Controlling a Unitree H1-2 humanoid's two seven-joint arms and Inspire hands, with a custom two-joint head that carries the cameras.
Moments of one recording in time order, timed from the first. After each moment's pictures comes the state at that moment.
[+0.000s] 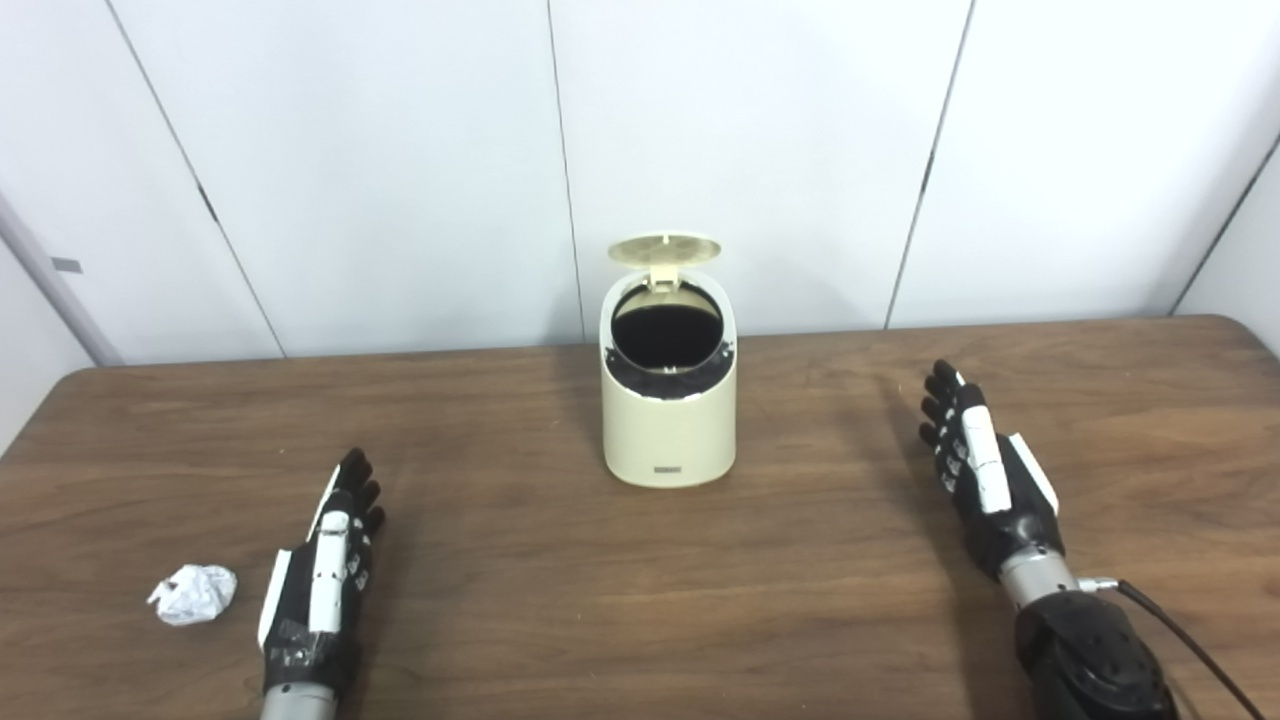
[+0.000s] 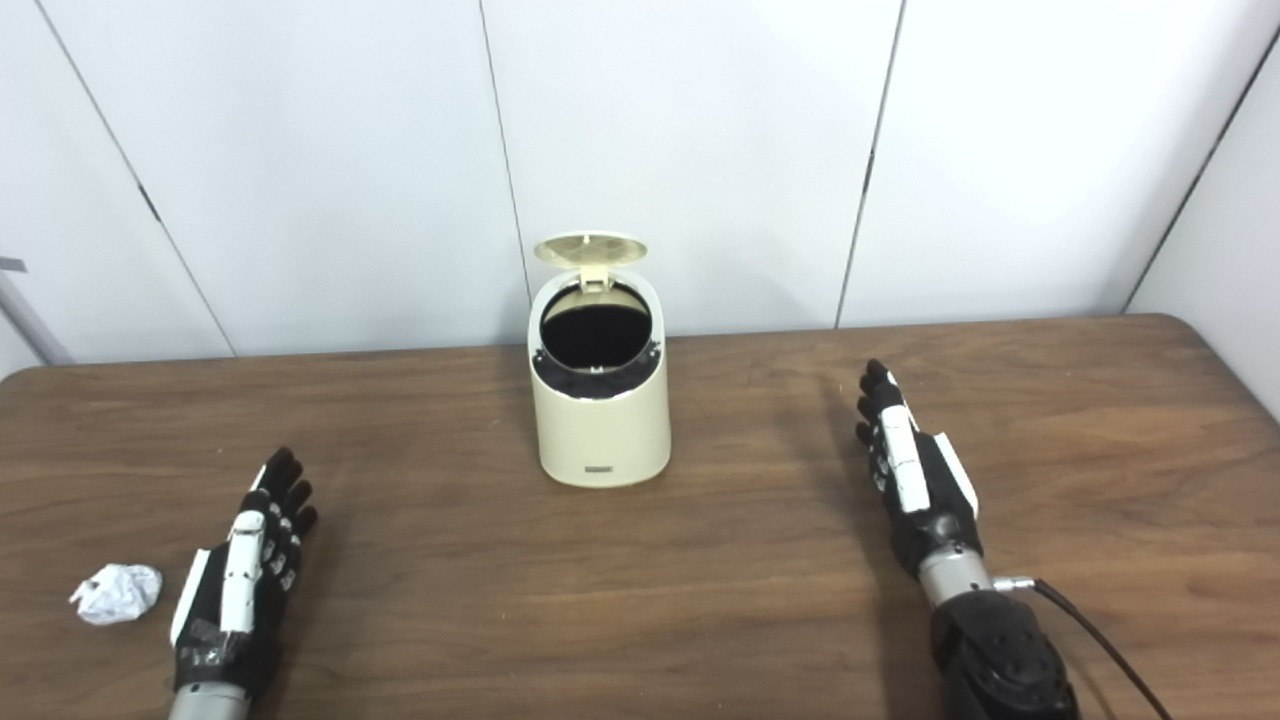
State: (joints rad) left arm 0.01 0.11 0.16 -0.04 -0.20 -0.06 -0.07; right arm -0.22 -0.15 -0.17 0.11 0.11 0.08 0.11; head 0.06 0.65
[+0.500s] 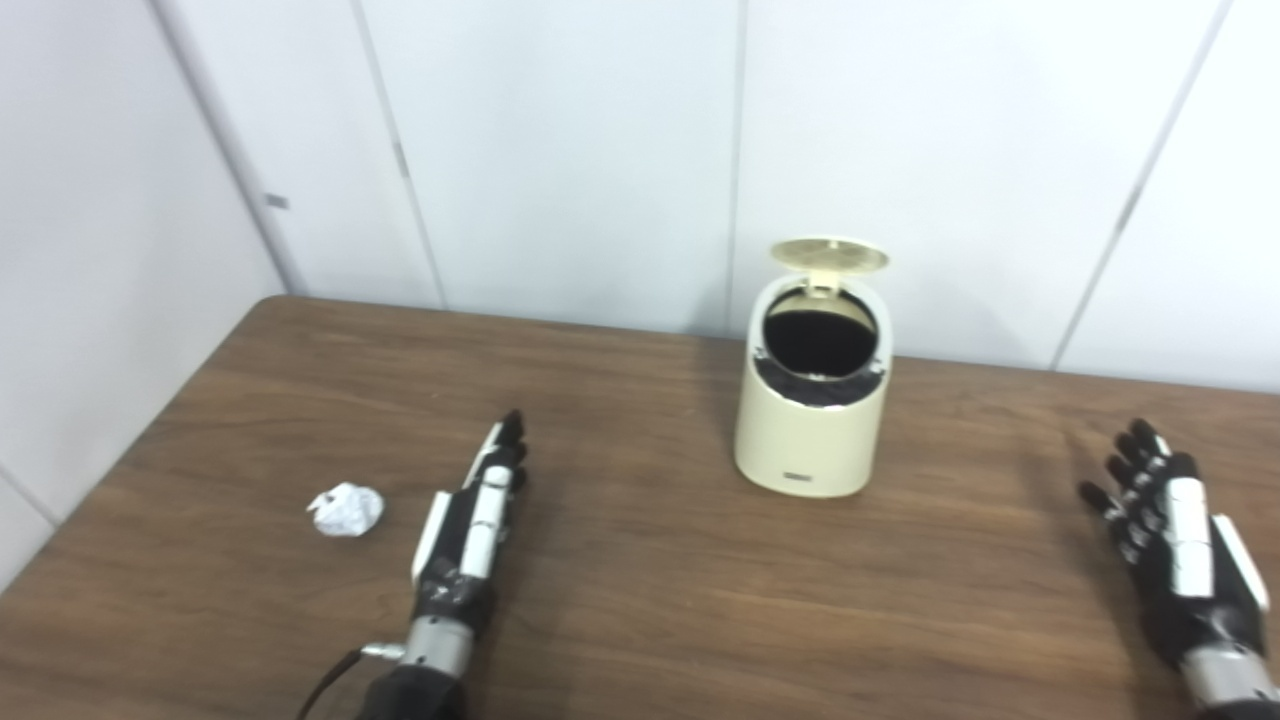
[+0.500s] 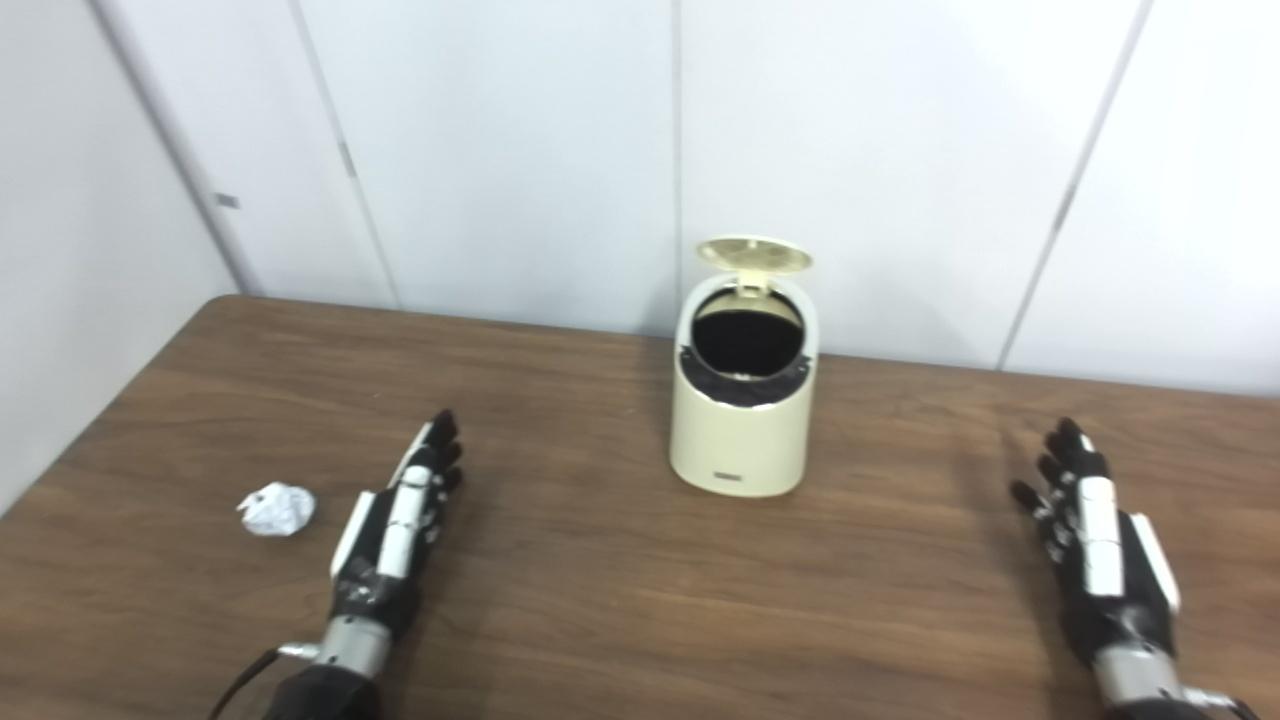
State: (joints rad) left arm 0.02 0.07 0.13 -0.06 -0.12 -0.06 -0.04; right arm -0.23 -0.21 -0.19 0.16 0.20 0.04 0.14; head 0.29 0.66
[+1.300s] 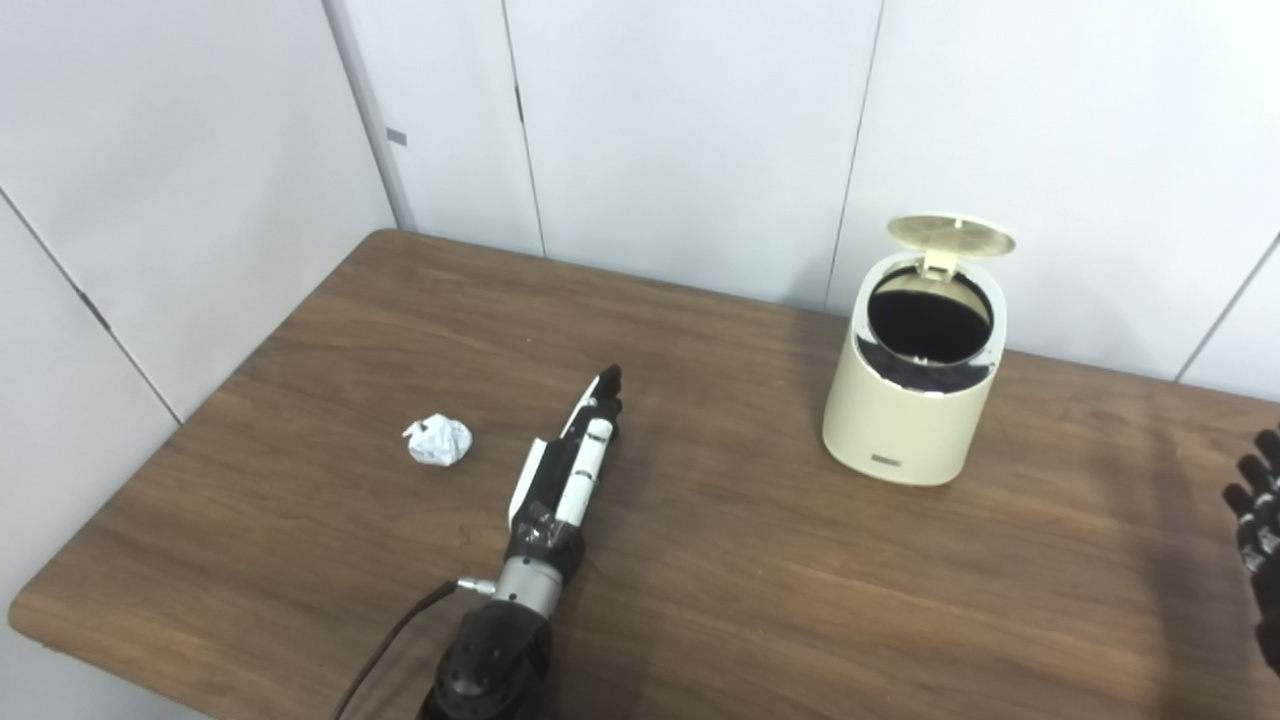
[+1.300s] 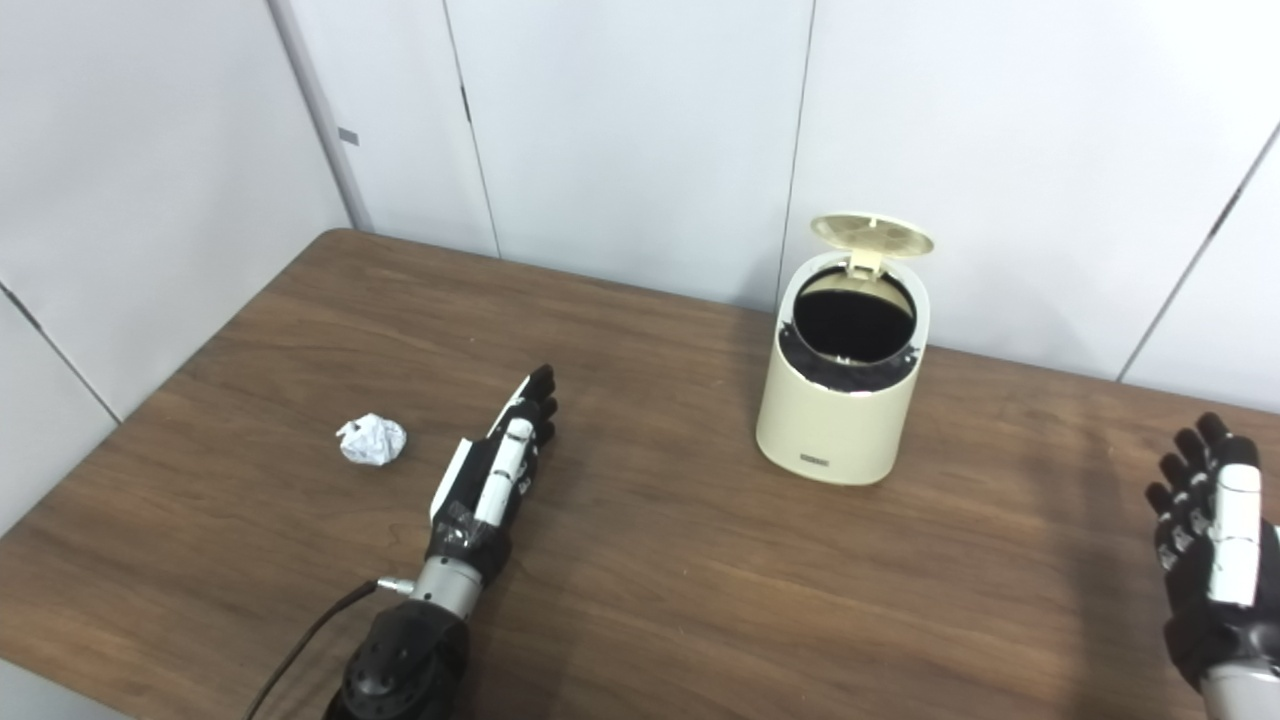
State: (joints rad) left arm 0.02 0.03 0.11 -0.09 -0.10 -0.02 0.00; right arm -0.21 -0.18 -0.18 -0.15 0.20 0.37 0.04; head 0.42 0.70
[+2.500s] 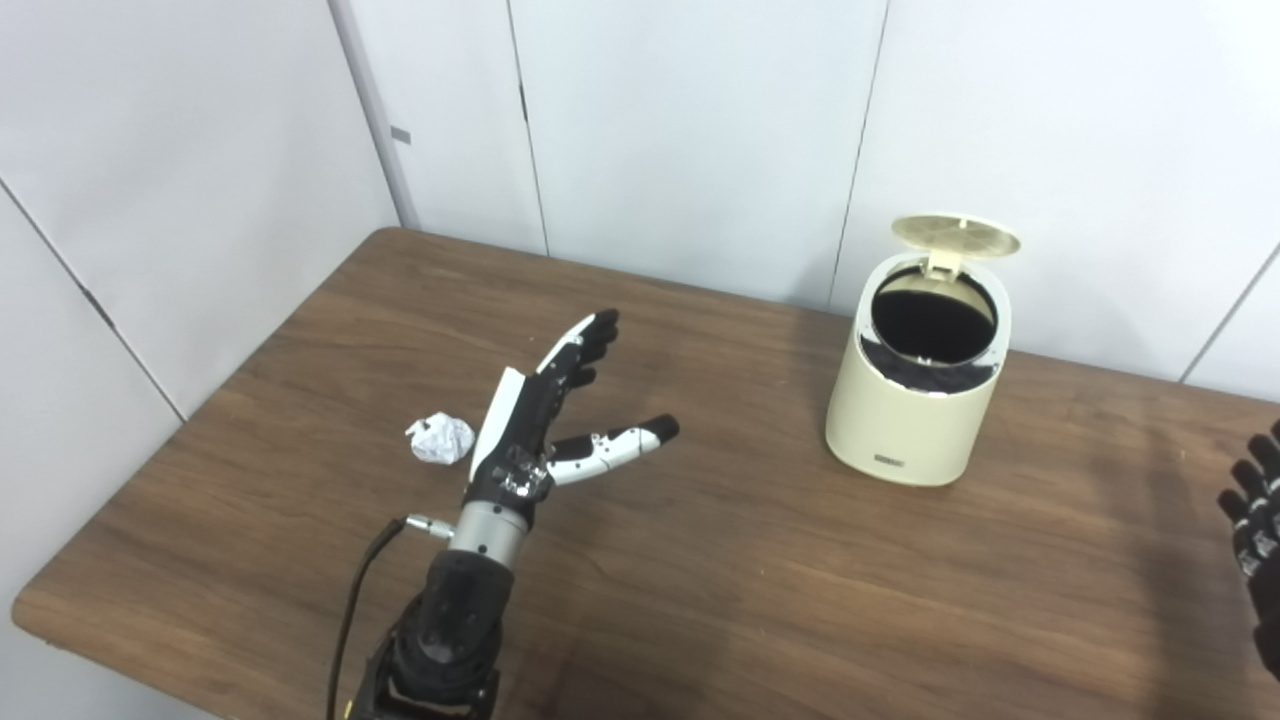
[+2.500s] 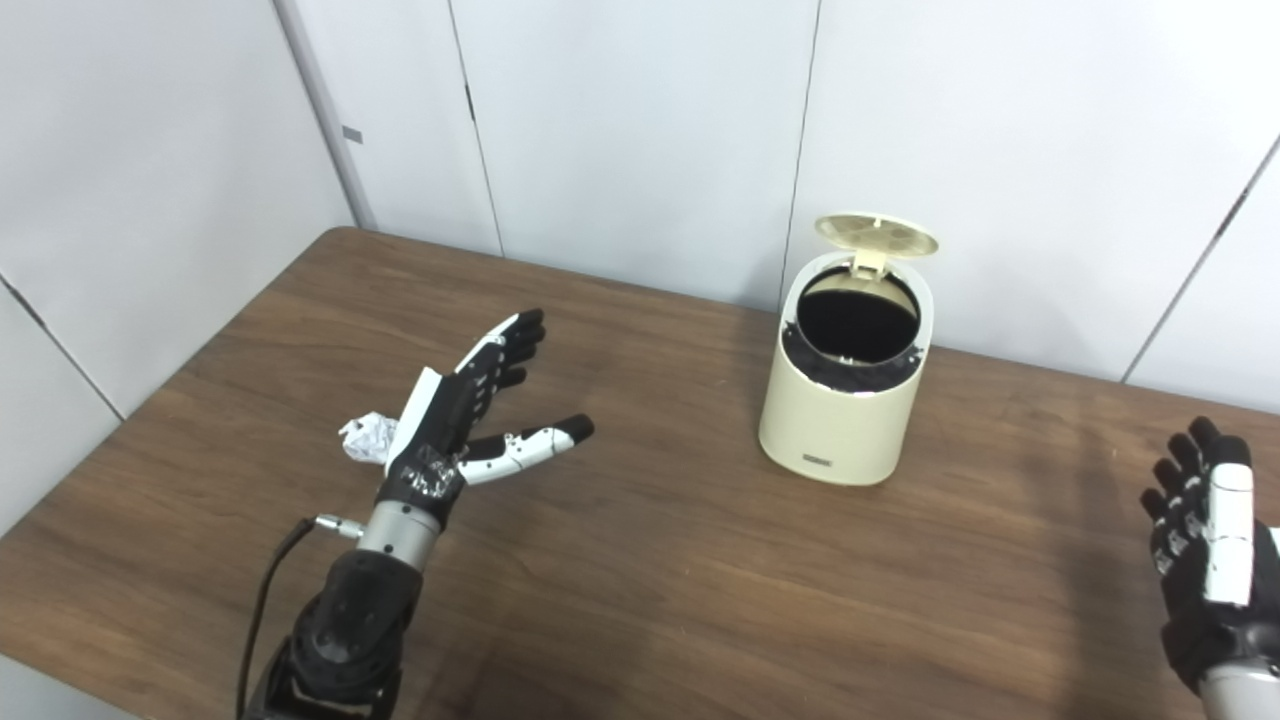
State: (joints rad) left arm 0.01 0.15 0.09 -0.41 0.27 0.26 0.03; right arm -0.21 -0.18 -0.17 -0.18 0.19 0.42 0.04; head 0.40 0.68
